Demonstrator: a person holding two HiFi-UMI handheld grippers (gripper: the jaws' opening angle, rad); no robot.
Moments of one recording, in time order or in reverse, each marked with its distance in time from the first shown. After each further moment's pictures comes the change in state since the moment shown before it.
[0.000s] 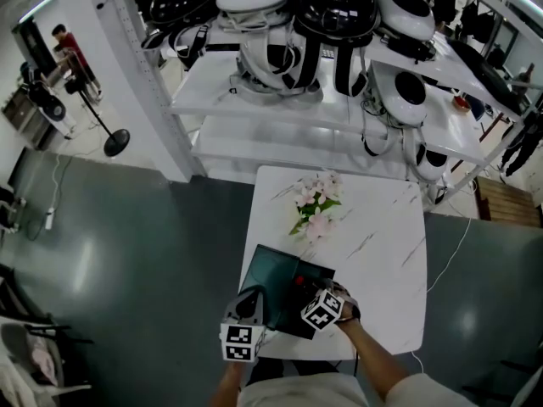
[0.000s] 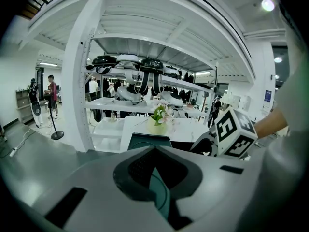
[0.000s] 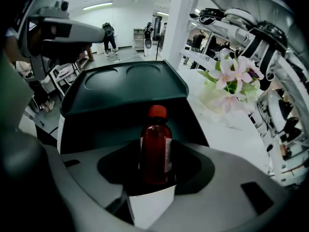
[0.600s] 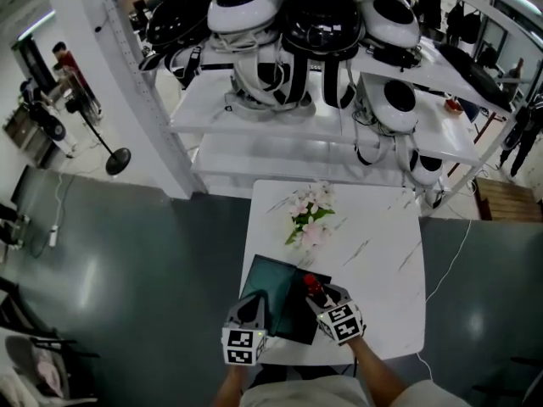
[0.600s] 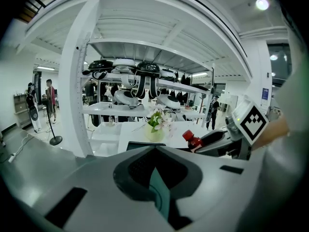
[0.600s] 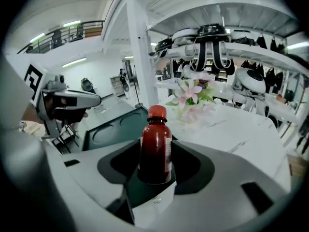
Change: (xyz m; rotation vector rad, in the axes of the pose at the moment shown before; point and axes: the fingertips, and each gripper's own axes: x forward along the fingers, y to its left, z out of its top) left arm -0.002 -0.011 0.019 0.032 -0.023 -0.009; right arm -0.079 -0.029 0.023 0.443 -0.439 -0.016
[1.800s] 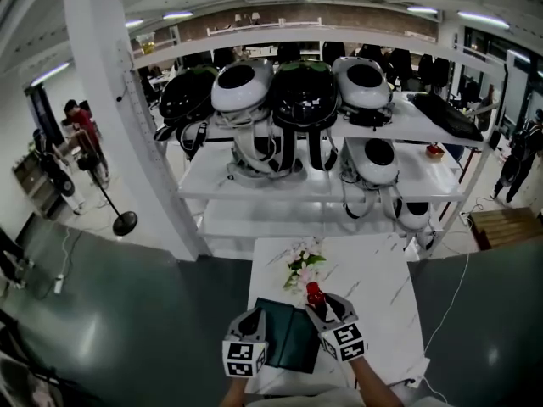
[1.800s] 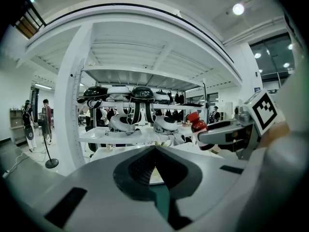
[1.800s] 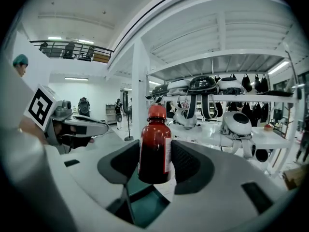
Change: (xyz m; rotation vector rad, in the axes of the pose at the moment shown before) left arm -0.041 -0.020 0.121 0.097 -0.234 -0.018; right arm -0.119 0.006 0.143 -0.068 -0.432 -0.128
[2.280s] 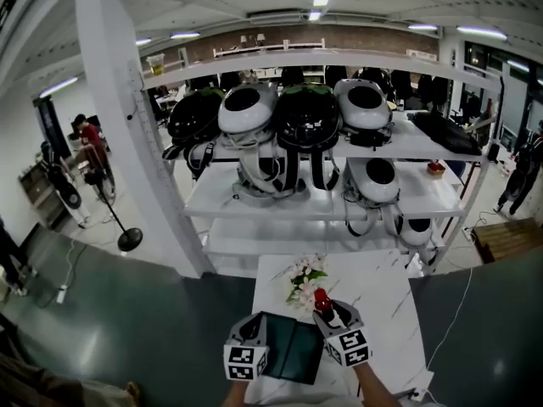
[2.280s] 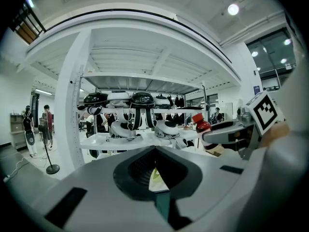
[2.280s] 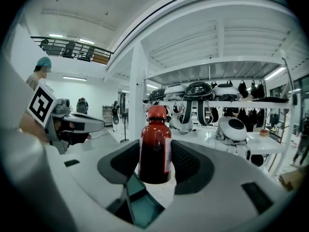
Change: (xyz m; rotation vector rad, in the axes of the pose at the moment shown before) left arm -0.003 -0.001 0.027 0.031 -0.049 0.013; right arm -0.016 -0.017 0.019 -0.023 -0.044 -0.041
